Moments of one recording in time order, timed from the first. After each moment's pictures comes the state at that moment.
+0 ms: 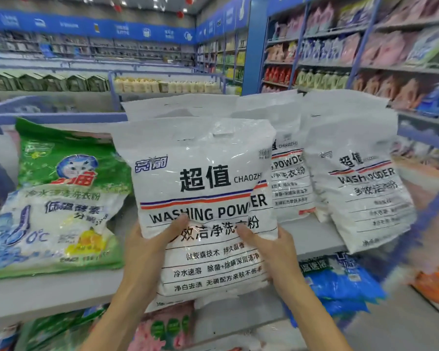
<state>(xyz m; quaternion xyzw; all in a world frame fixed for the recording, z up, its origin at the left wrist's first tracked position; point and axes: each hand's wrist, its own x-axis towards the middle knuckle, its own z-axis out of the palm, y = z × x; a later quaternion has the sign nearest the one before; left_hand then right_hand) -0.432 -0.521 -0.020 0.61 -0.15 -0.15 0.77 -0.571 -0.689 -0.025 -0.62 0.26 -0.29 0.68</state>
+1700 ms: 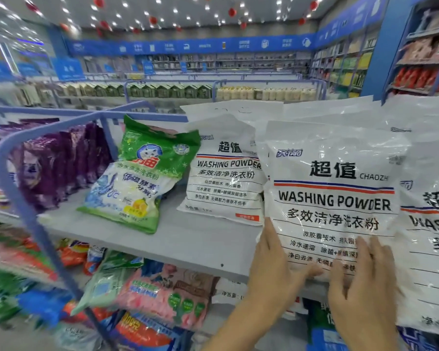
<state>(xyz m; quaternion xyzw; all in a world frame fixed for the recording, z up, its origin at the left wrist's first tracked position) -0.552 -0.707 -0.061 0.83 -0.25 0.01 0.51 -0.631 -0.835 -0.082 -0.89 0.28 -0.29 0.21</state>
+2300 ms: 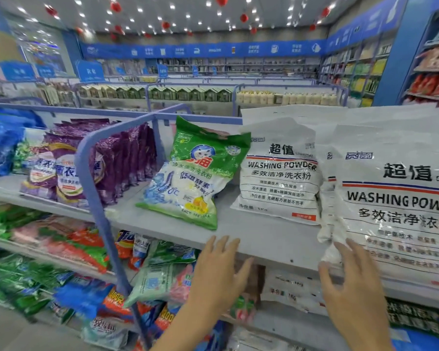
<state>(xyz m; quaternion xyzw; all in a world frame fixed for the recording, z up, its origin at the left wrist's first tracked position) -0.501 -0.467 -0.070 0.95 -0.22 0.06 0.21 -0.604 -0.681 -0.069 -0.90 0.25 -0.25 0.24</state>
